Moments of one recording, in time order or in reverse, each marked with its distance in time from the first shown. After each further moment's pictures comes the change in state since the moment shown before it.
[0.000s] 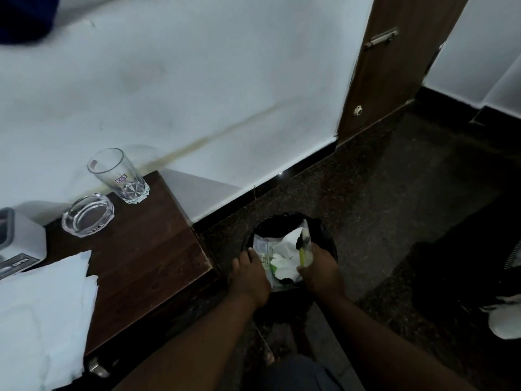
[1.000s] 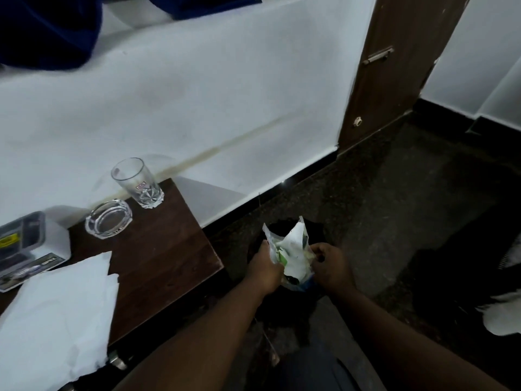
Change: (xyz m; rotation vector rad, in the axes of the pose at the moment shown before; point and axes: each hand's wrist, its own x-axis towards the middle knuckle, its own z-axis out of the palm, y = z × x) left_hand -0.021 0.017 -0.036 -0.878 -0.014 0.040; right_hand -0.022 -0.022 -0.039 0.229 0.029 -0.028
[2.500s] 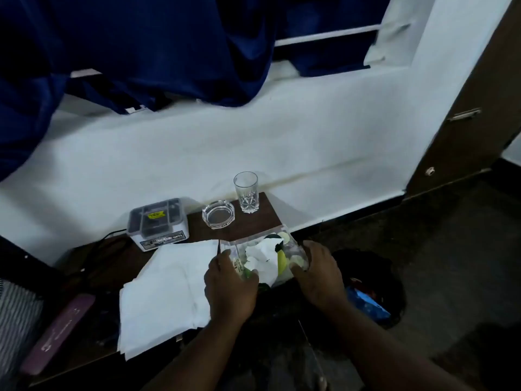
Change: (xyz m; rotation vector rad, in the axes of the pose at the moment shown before) left_hand -0.151 -0.064 -0.180 0.159 0.803 -0.093; right_hand -0.109 -0.172 0.096 -0.235 -0.040 -0.478
